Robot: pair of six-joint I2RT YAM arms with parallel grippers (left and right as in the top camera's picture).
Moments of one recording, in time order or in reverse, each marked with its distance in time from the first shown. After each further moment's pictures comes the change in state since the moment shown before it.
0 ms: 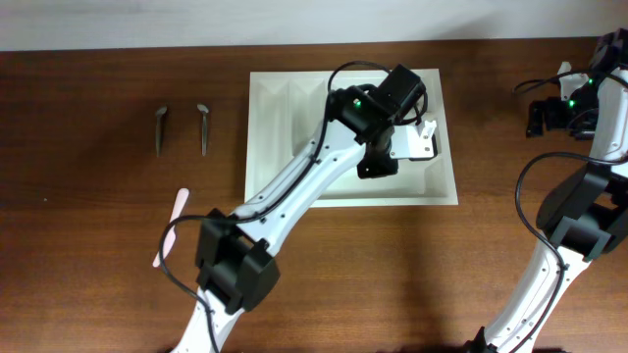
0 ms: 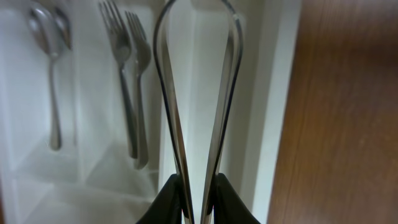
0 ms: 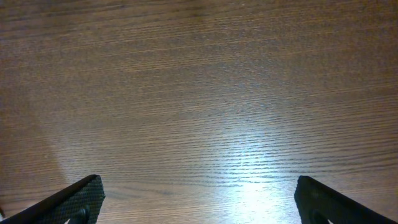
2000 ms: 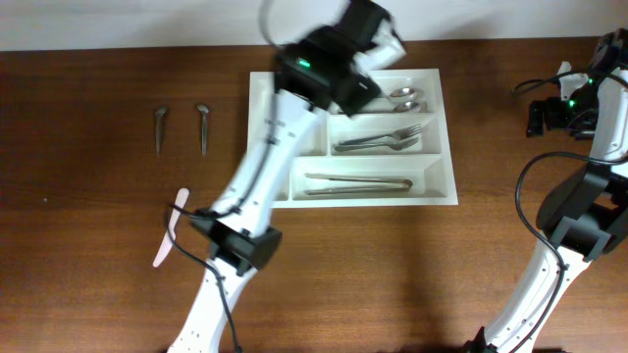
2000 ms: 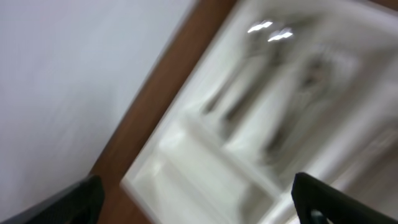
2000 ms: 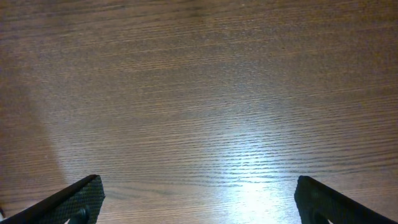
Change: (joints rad) left arm 0.189 0.248 0.763 -0.175 -0.235 -0.328; right arm 0.000 0.000 0.000 0.000 0.000 0.001
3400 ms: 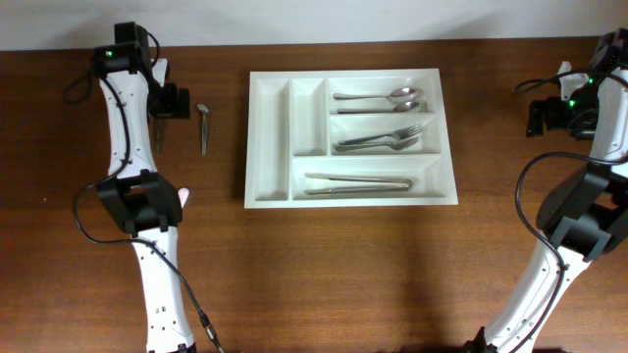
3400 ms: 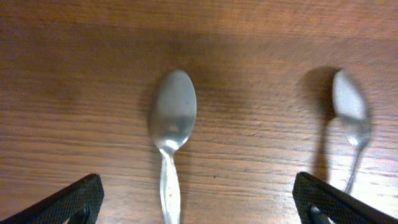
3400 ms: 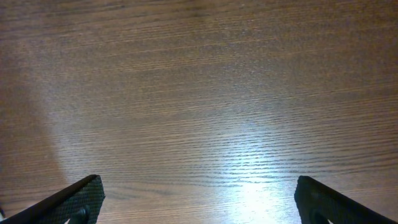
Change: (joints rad) left arm 0.722 0.397 0.005 -0.095 0.165 -0.329; right arm 0.000 0.000 0.000 0.000 0.000 0.000
